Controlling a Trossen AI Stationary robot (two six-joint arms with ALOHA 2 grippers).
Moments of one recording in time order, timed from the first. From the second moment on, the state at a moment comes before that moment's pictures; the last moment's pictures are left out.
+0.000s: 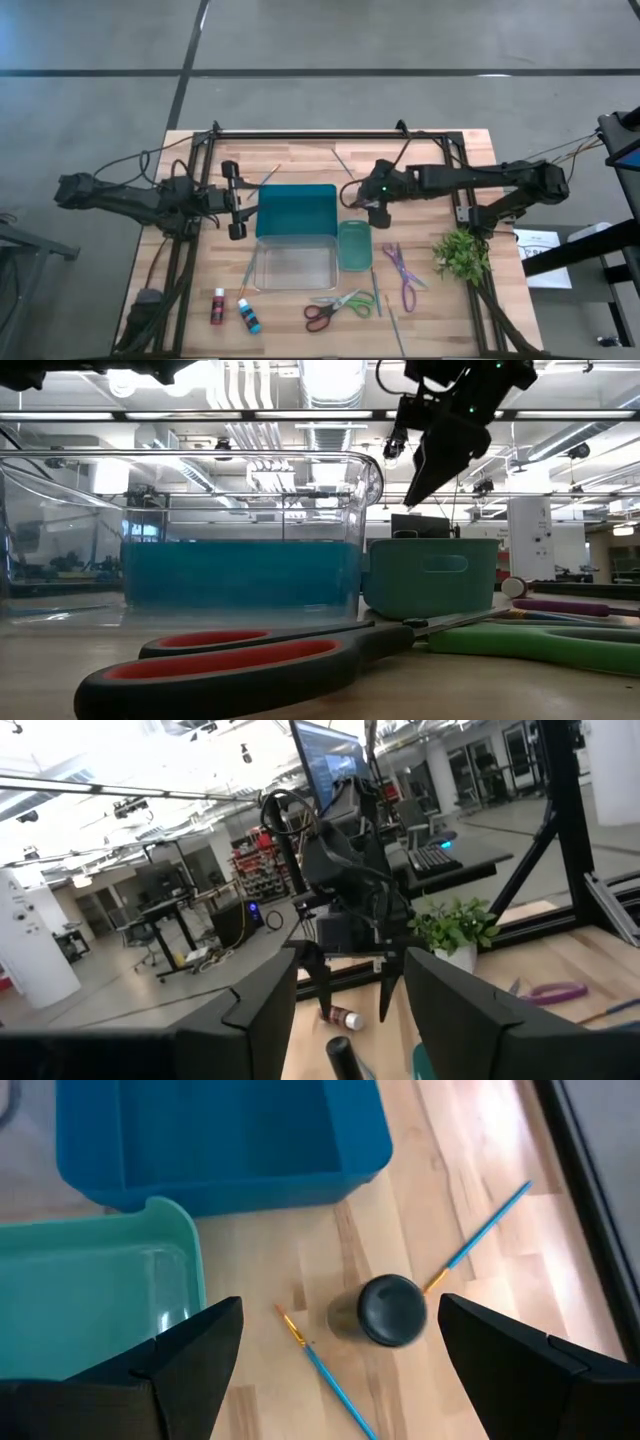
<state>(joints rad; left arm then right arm) -0.12 0.69 0.45 0.36 -0.21 0.39 -0.12 1.40 0.98 -0.54 0.17 -0.03</state>
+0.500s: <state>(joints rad) -0.12 0.70 0.45 0.36 -0.21 0.40 -0.24 1.46 0.99 -0.48 0.07 -0.07</state>
